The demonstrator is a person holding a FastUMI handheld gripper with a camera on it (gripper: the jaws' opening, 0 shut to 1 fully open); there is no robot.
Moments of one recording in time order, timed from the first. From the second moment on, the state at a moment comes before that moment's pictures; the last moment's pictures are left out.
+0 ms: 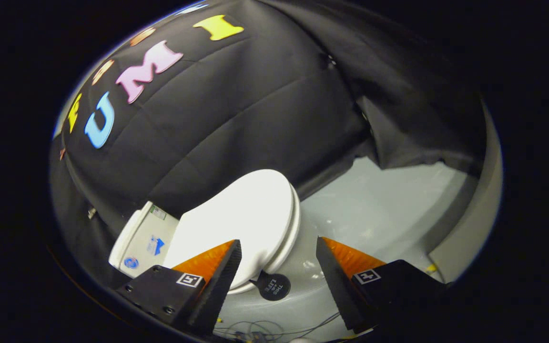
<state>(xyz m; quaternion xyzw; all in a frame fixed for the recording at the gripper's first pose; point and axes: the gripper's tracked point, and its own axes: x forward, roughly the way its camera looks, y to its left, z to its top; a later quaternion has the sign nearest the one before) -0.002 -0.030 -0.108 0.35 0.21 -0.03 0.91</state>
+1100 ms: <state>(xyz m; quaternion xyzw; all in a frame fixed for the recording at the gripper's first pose) -0.020 0.004 -0.150 0.60 0.30 0.02 0.75</state>
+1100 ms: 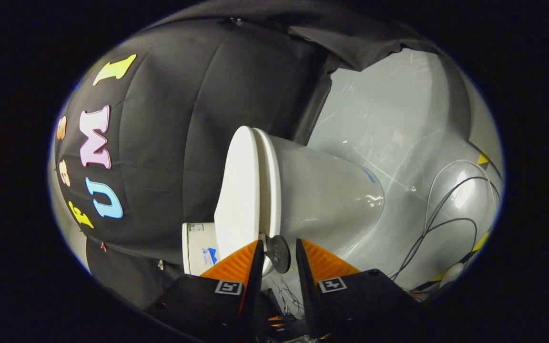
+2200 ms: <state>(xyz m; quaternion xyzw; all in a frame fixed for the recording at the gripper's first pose) -0.013 0.016 -0.150 0.62 0.29 0.06 0.73</state>
